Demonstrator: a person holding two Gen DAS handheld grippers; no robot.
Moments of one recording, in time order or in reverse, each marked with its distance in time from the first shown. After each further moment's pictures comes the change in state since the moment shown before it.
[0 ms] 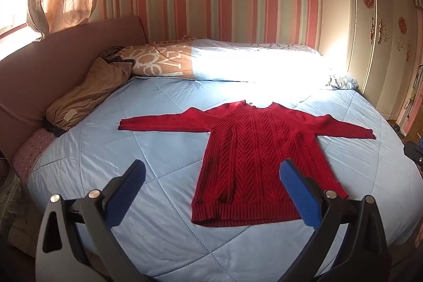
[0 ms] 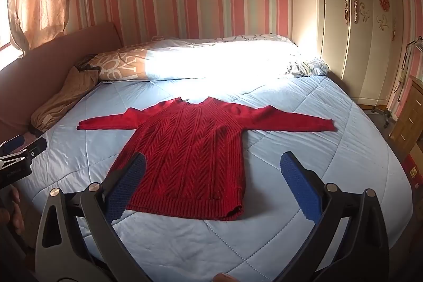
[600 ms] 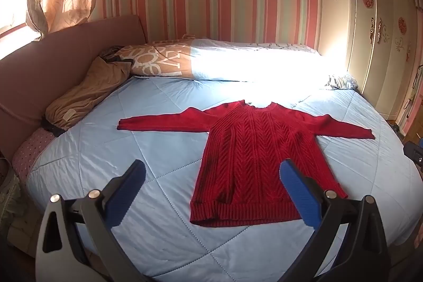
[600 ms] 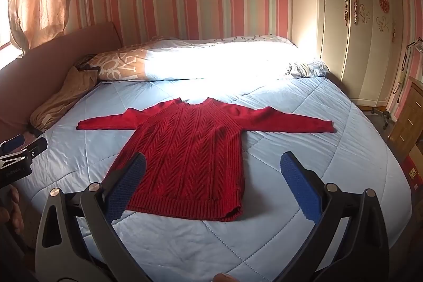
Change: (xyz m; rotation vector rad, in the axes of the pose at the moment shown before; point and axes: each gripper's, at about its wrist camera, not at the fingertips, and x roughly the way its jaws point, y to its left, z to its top) left arm 0.002 0.003 0.001 0.000 -0.001 -0.005; right arm 0.001 0.001 0.001 -0.008 0.011 -0.006
